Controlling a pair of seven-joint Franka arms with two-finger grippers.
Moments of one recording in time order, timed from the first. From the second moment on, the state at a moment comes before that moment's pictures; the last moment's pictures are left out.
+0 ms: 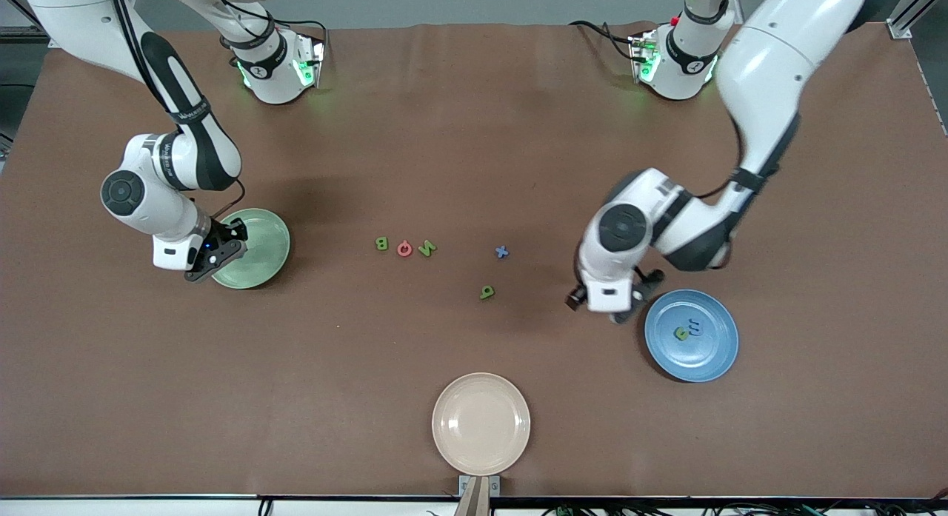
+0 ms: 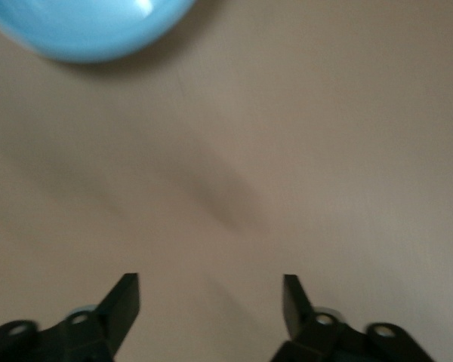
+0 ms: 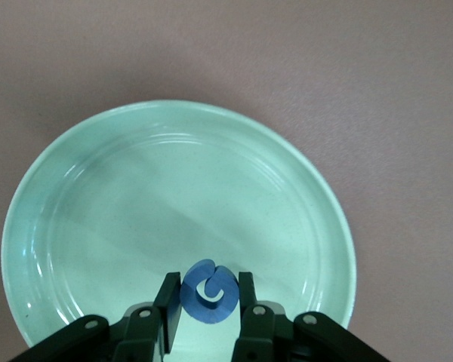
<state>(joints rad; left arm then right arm) -0.07 0.69 -0.59 -1.66 0.50 2.13 -1.62 -0.08 0.29 0.03 -2.35 -0.04 2.57 -0.67</state>
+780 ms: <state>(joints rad) -0.28 0.78 -0.58 -1.67 0.50 2.26 -1.67 -0.07 0.30 0.04 -2.34 -0.04 2.60 -0.65</state>
